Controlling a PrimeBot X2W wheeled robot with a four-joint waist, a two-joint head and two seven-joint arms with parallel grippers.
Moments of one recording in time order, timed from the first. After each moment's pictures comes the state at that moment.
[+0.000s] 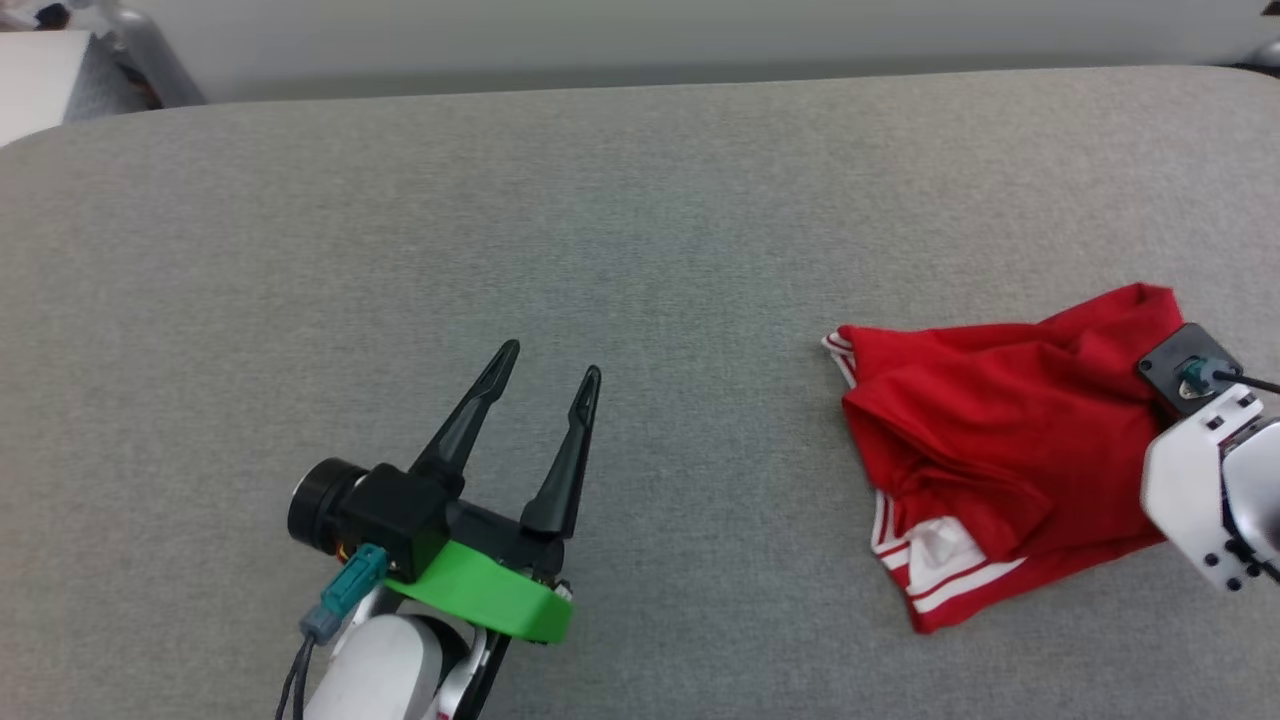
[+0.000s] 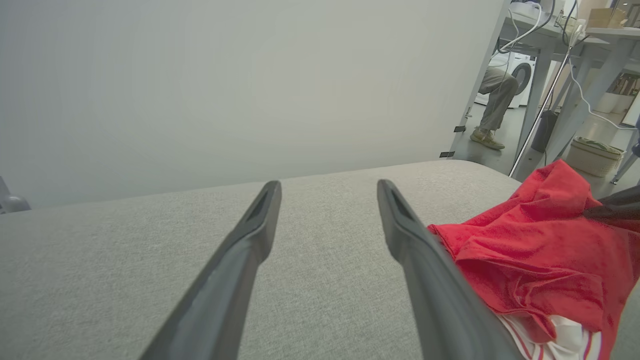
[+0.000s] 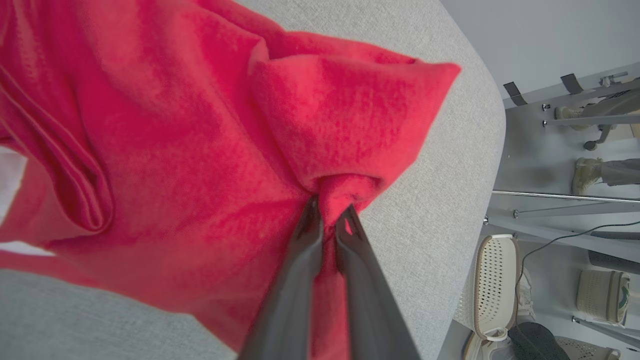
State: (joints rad) left arm -0.14 0.16 -0.32 -0.02 -0.26 -0.13 -0.26; right arm -0.31 -0.75 0.39 -0.10 0.22 0.13 0.71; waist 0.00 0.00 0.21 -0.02
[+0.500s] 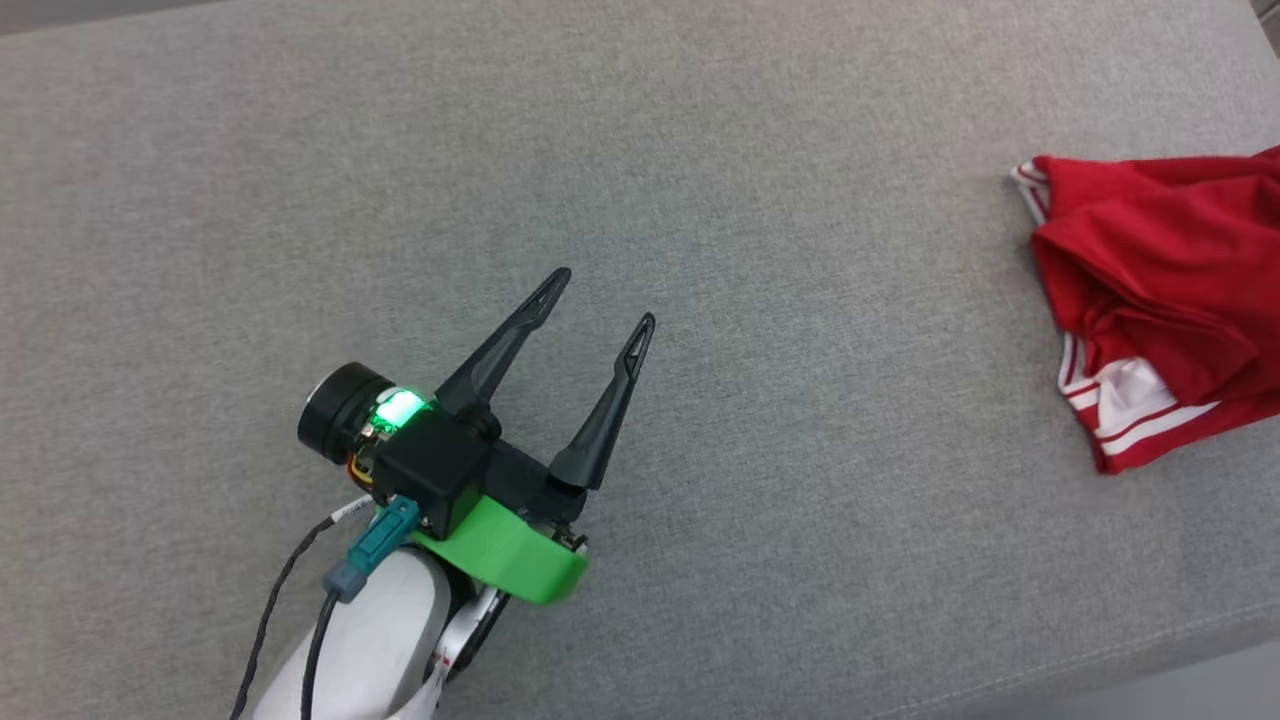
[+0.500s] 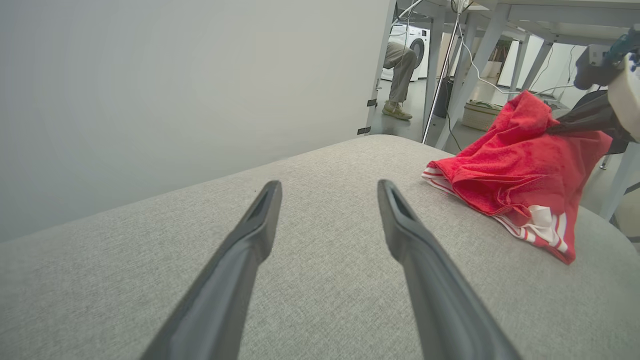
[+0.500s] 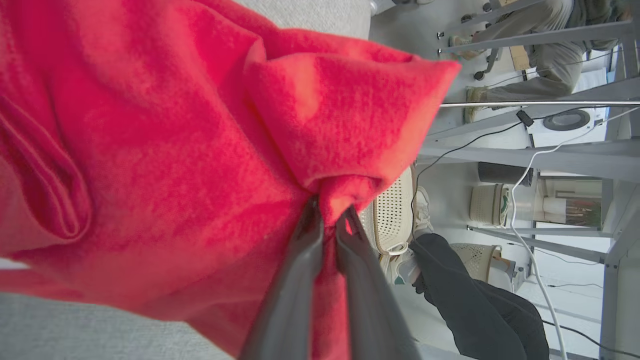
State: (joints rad) left arm -0.30 0.26 -0.44 -0.05 -0.23 -0.13 -0.26; right arm -0.53 -0.92 0.38 0.19 0.14 0.13 0.40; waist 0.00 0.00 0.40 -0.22
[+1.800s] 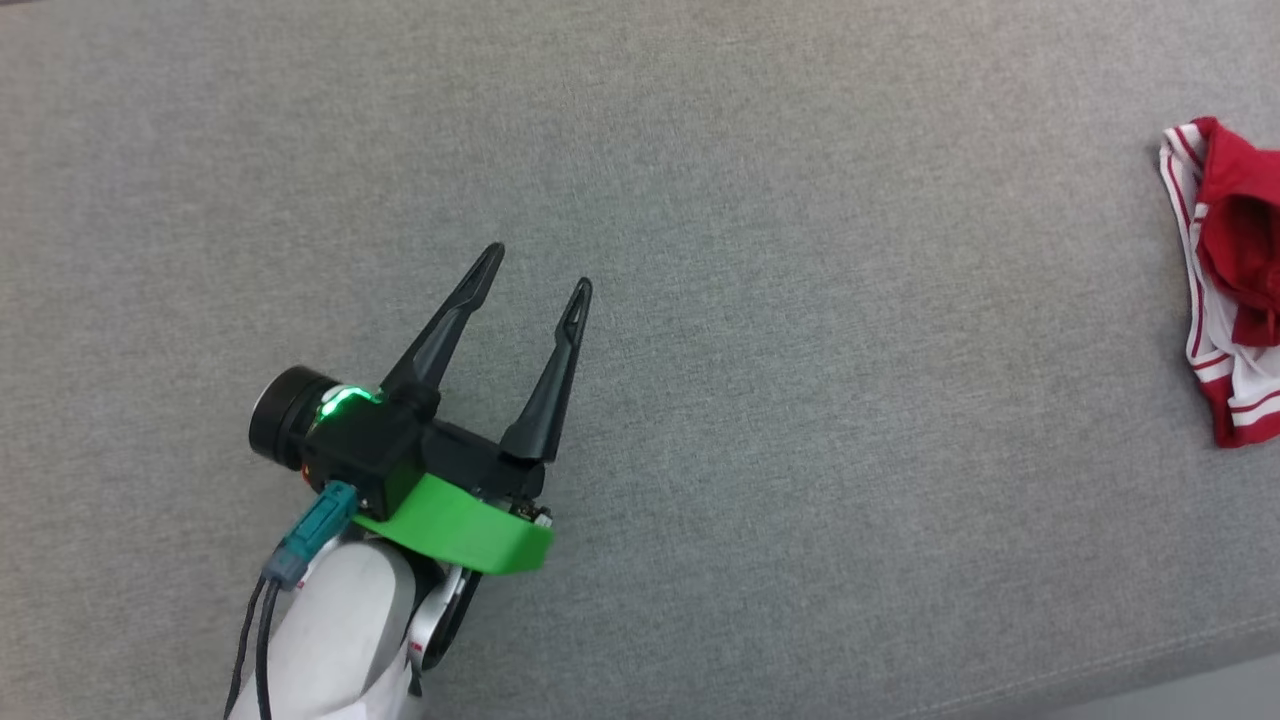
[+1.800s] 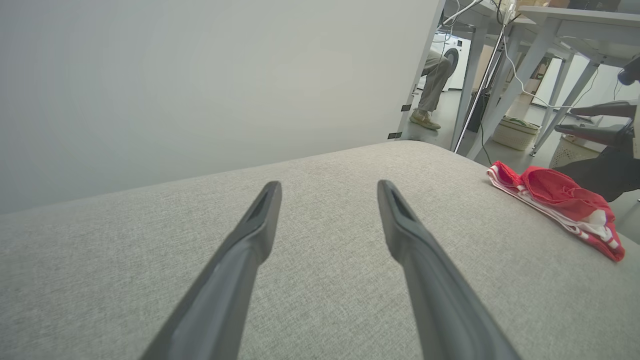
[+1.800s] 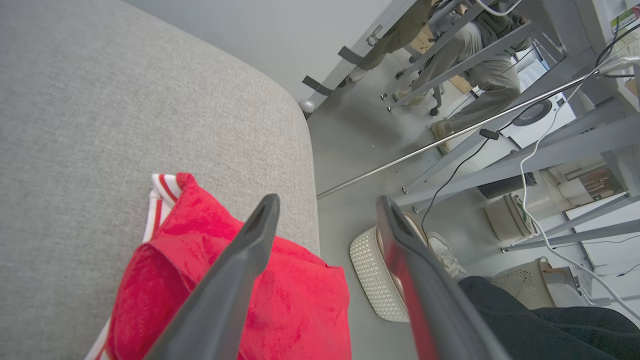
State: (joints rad) left arm -0.28 0.21 -0.33 -0.05 -0.25 -0.13 -0.26; right arm -0.71 -0.65 0.10 0.58 0.02 0.13 -0.06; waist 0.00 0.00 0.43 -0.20
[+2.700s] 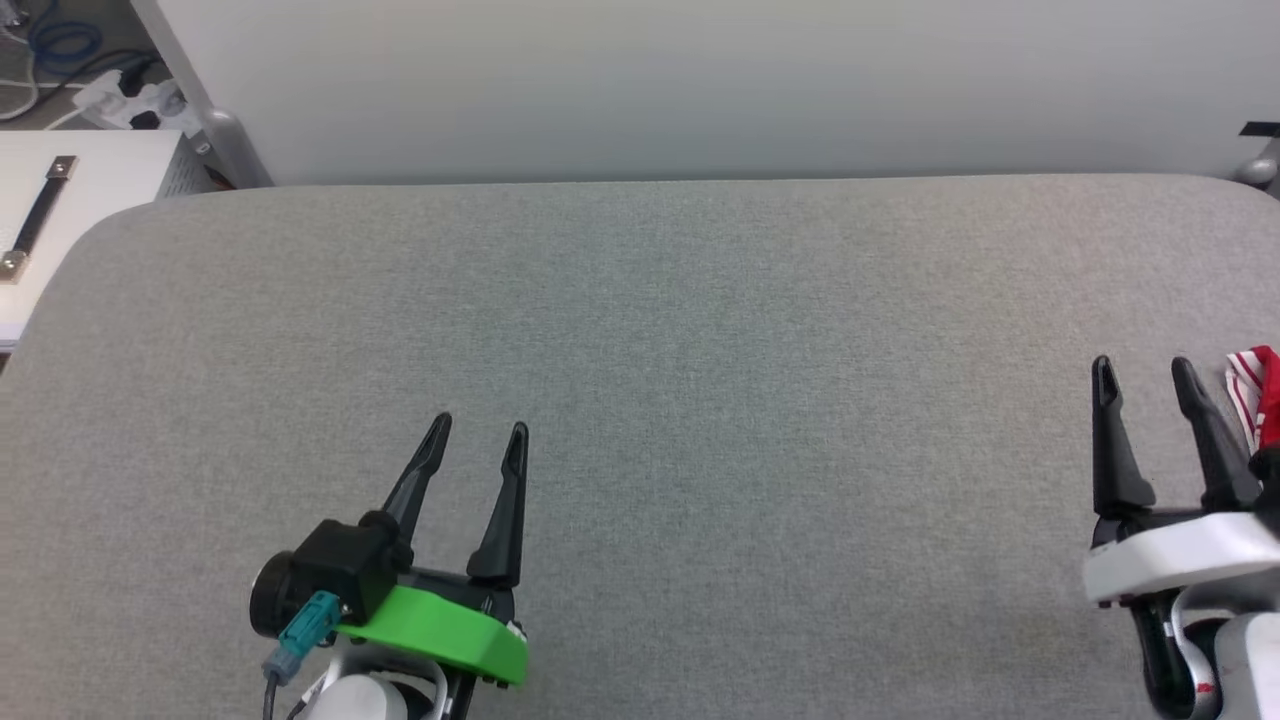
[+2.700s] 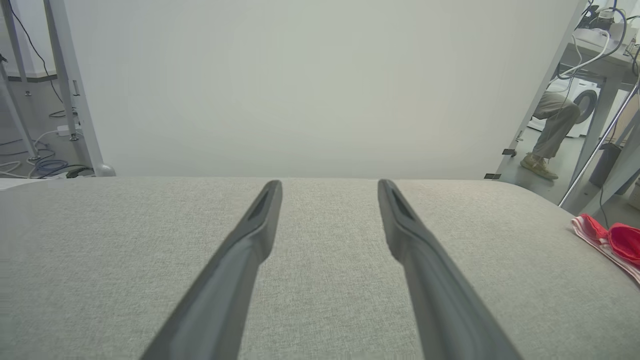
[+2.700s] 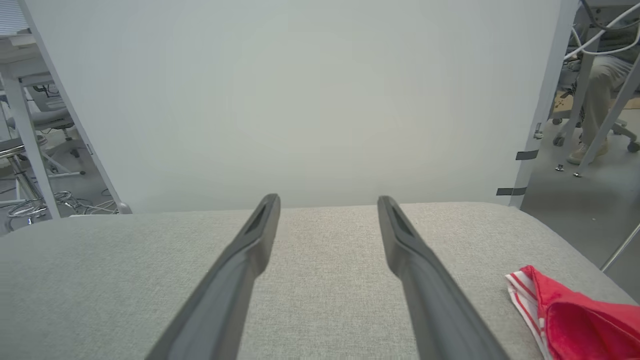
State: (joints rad) left arm -0.04 0.10 -0.18 0.05 -0.26 -0.13 -0.26; right arm -0.12 -0.20 -0.06 0.08 0.28 0.13 -0.20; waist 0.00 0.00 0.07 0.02
